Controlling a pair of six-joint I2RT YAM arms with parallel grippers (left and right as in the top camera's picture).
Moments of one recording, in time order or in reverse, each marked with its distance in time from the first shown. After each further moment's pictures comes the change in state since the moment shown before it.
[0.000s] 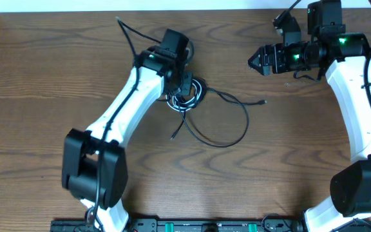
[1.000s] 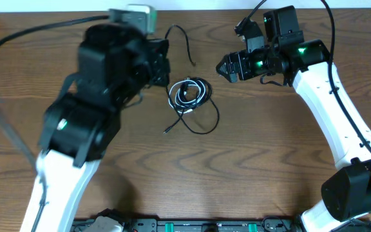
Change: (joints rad) left arm 0.000 -0.612 0.089 0.108 0.011 -0.082; right arm 0.208 0.000 -0.049 0.140 0.064 0.116
